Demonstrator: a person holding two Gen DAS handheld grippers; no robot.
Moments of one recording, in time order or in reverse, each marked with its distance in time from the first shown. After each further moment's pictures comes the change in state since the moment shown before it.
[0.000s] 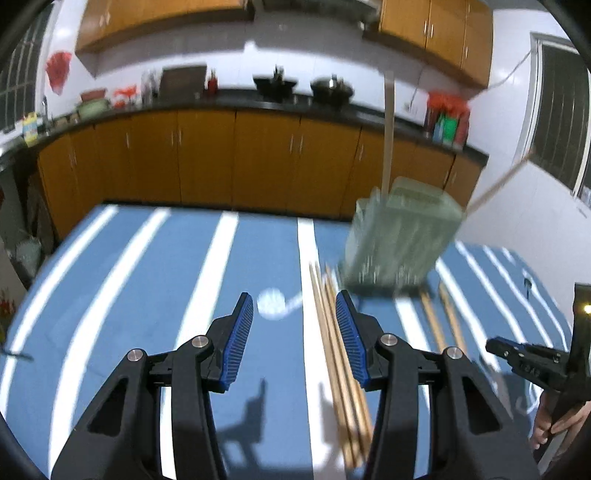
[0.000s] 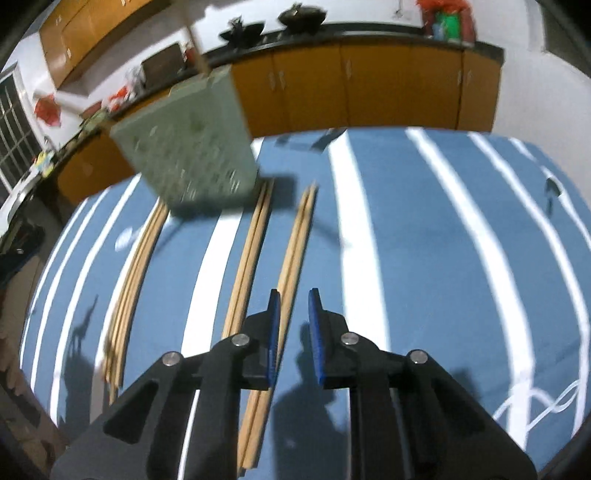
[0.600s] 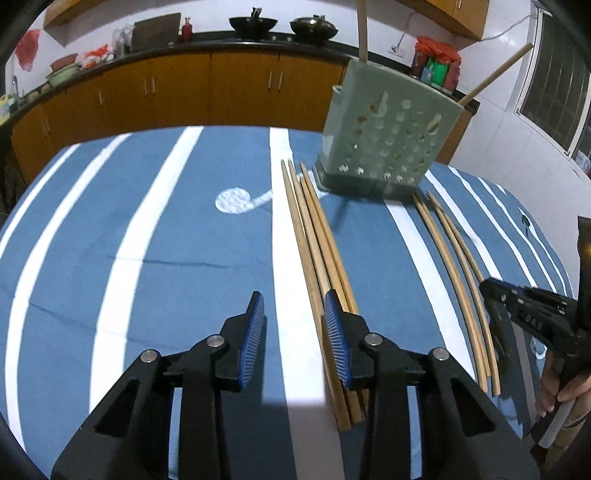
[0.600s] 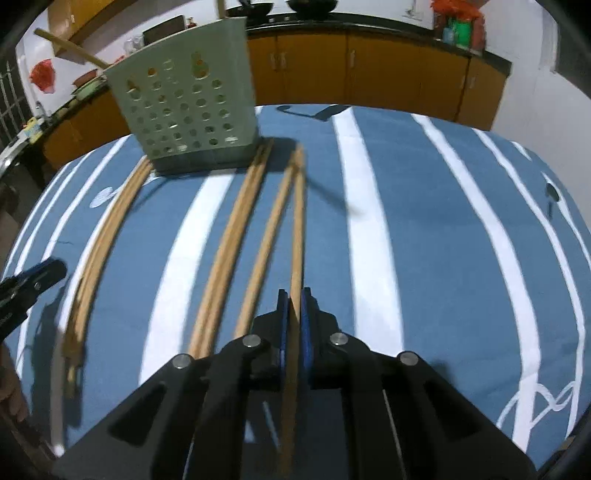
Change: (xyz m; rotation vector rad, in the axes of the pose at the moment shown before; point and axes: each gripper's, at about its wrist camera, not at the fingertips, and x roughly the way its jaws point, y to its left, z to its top) left arm 0.038 -0.016 -0.058 0.035 0.216 -0.071; right arm 0.022 0.003 -0.013 -0.059 0.033 -0.108
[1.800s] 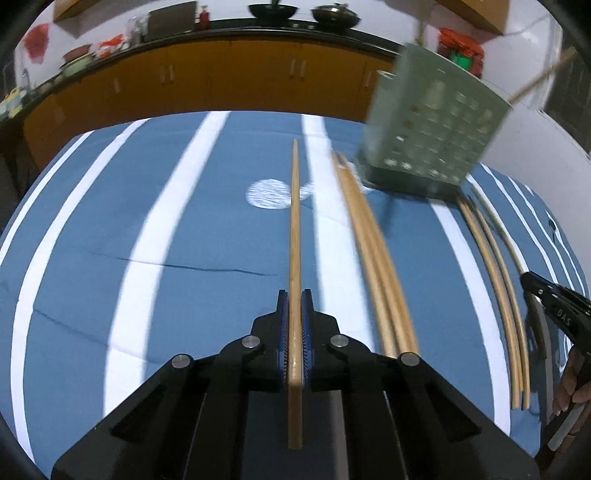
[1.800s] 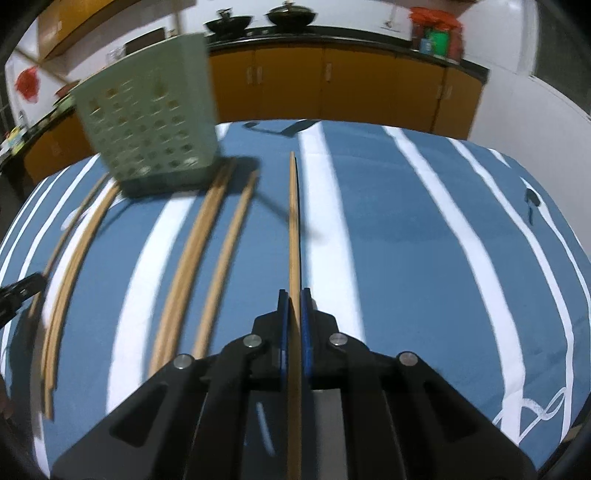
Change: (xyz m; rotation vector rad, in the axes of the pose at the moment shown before) left arm 0.020 0.029 0.015 -0.039 0.042 0.083; right arm 0.008 -0.016 0.010 0.032 -0.070 -0.090
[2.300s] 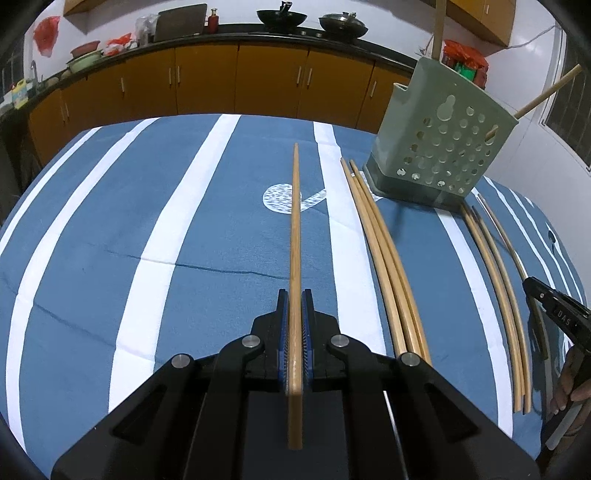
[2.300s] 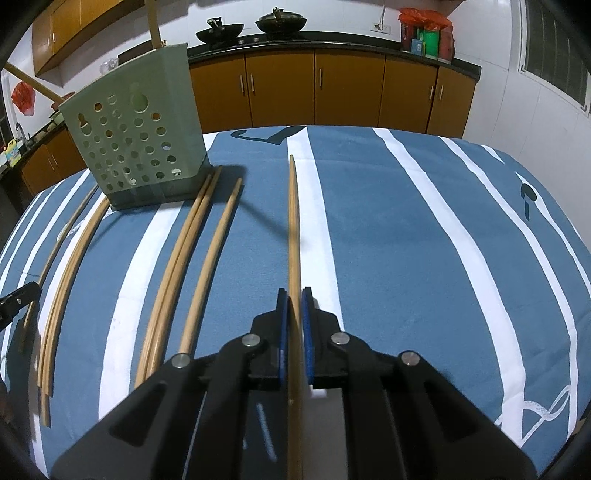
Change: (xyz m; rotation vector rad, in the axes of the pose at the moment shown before) left arm -0.001 0.004 -0.003 -0.022 -0.032 -0.007; right arm 0.004 -0.008 0.000 0.017 -0.021 0.009
